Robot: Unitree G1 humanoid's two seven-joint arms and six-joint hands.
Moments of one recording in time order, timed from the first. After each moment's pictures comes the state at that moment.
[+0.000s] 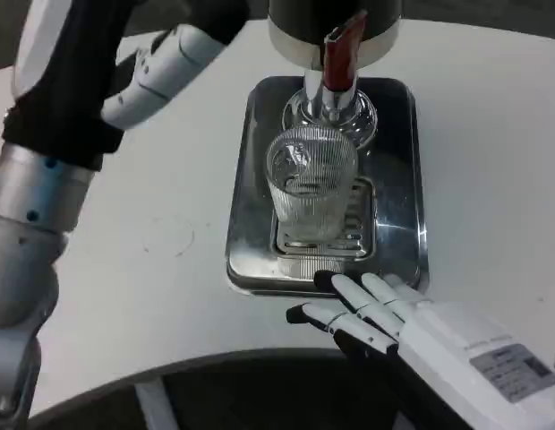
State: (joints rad) left arm -0.62 0.47 0.06 -0.14 0.02 -0.29 -0.11; right arm 0.31 0.06 -0.03 -1.03 -0.88 -0.30 0.86
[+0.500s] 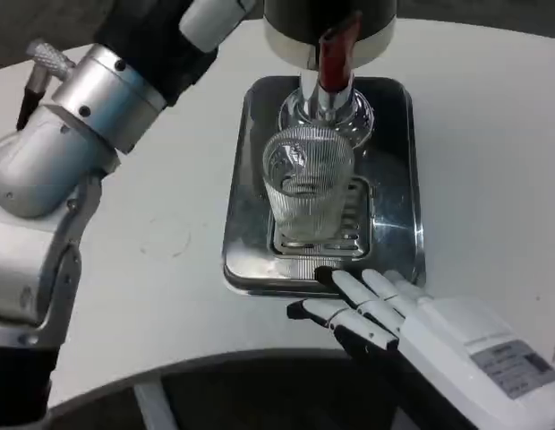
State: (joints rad) left arm -0.88 0.42 0.02 -0.06 -0.19 -0.02 -0.44; right arm 0.30 0.06 -0.04 -1.03 -0.88 -0.29 0.86
